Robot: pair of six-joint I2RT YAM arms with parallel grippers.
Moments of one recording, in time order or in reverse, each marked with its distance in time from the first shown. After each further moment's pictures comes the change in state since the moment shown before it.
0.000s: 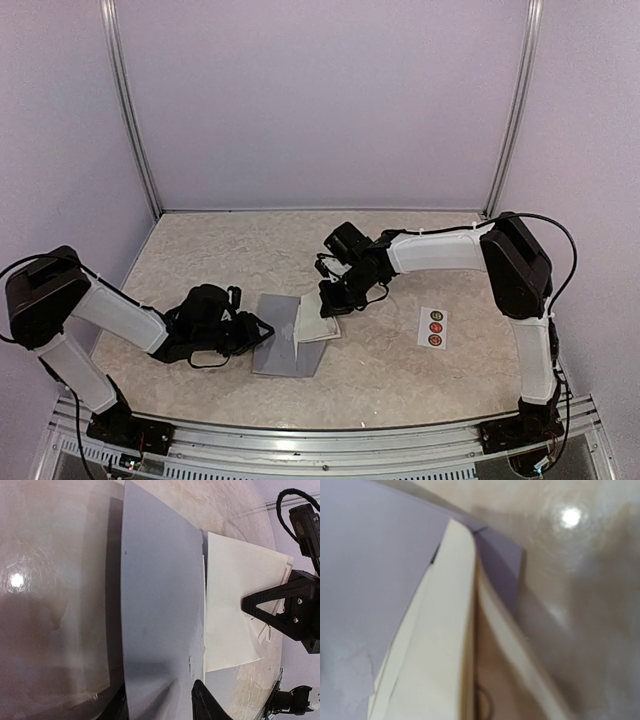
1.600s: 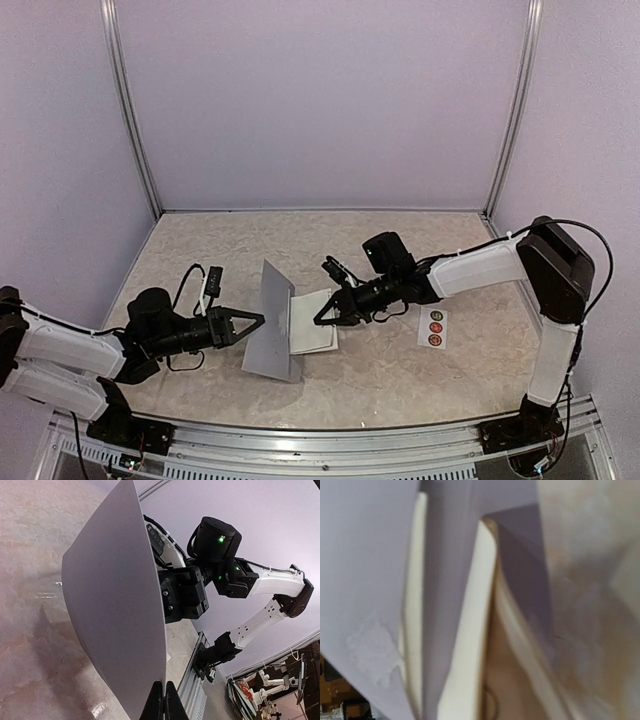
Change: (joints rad) left arm 0.002 -0.389 -0.243 0.385 0.288 0.092; right arm -0.042 -0.240 -0.478 0.610 -0.516 0.203
